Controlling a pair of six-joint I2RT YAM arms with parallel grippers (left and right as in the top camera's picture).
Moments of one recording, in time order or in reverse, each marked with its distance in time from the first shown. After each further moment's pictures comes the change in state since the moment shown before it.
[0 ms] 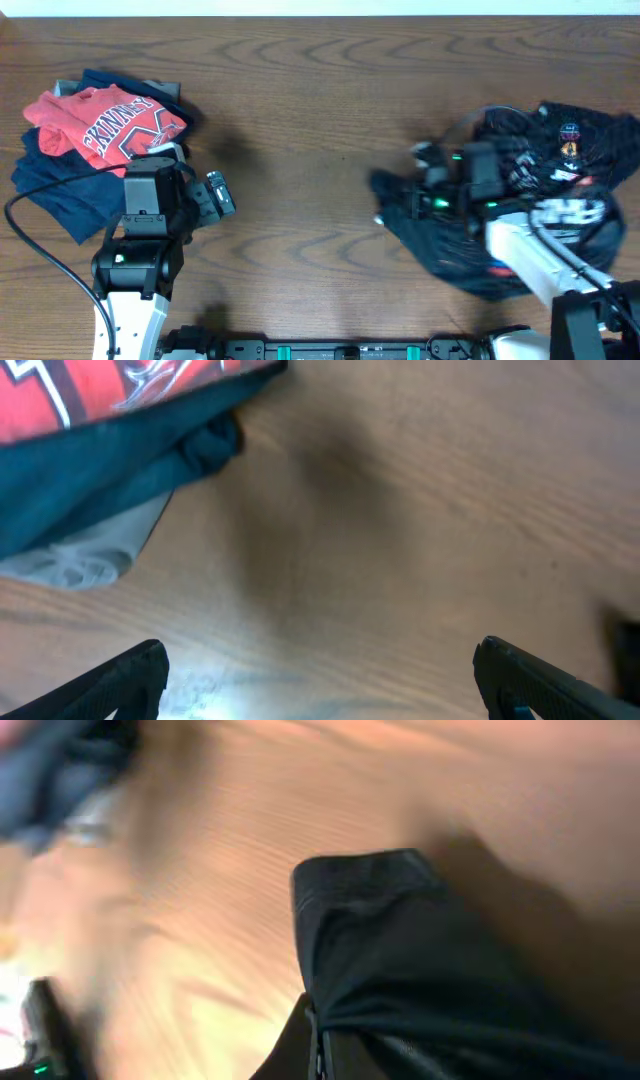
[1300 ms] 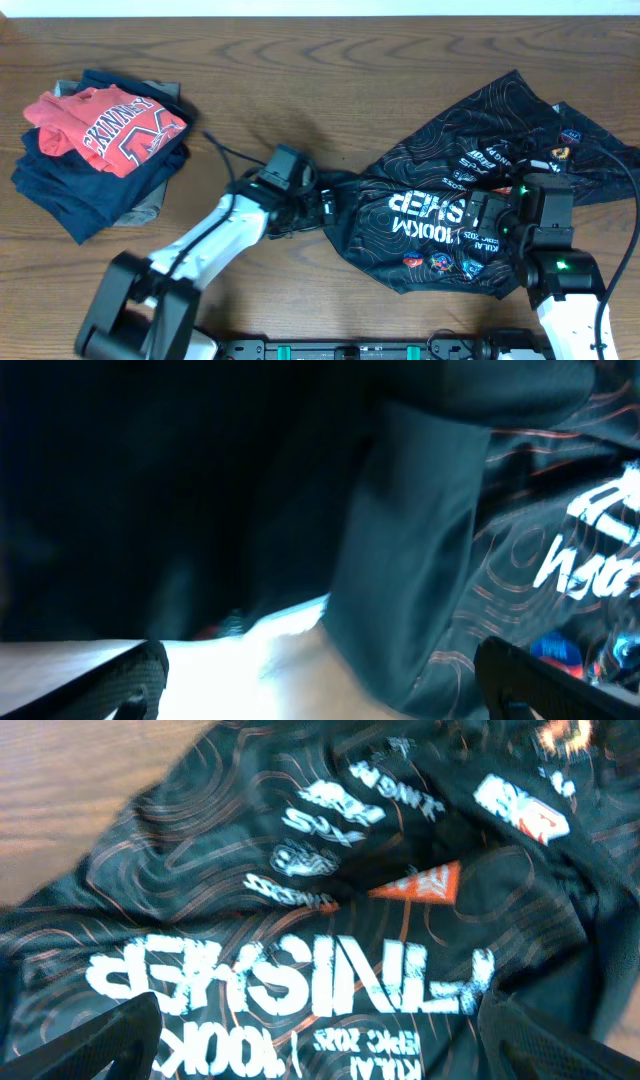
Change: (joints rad) left arm -0.482 0.677 0.000 0.293 0.332 -0.310; right arm -0.244 -0.566 0.001 -0.595 0.715 -0.030
